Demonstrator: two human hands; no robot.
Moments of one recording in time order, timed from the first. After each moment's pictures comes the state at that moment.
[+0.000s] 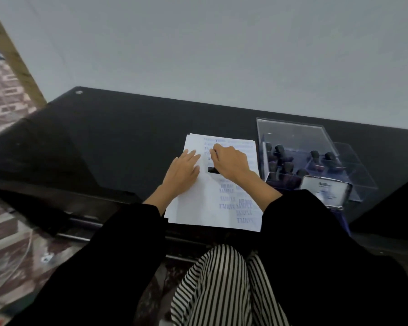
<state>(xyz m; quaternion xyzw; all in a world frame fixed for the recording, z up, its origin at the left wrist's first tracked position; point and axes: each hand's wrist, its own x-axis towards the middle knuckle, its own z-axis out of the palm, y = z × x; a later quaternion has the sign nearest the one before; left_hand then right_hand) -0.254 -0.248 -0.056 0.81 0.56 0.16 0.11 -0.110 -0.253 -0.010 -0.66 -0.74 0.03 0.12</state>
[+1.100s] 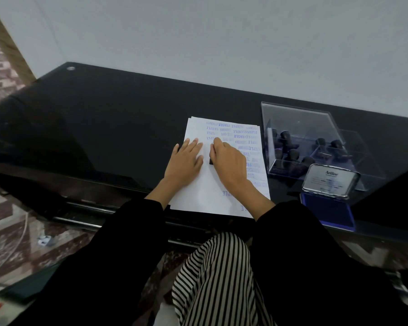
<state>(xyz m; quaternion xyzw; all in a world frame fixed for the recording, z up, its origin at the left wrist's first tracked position) -0.254 -0.250 -0.077 0.80 0.58 0.13 0.10 -0.127 -0.271 -0.049 -0.68 -0.71 -0.04 0.16</state>
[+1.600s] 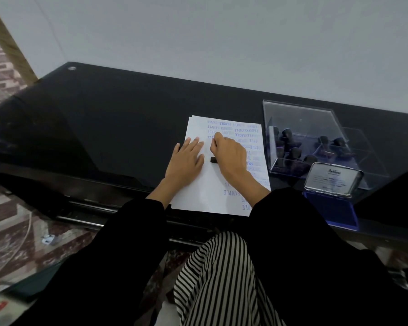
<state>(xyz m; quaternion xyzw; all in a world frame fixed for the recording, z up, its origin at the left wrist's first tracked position) -0.254 -0.252 -0.077 0.80 0.58 0.14 0.10 -0.128 -0.248 -0.050 -0.70 -0.70 -0.03 0.16</state>
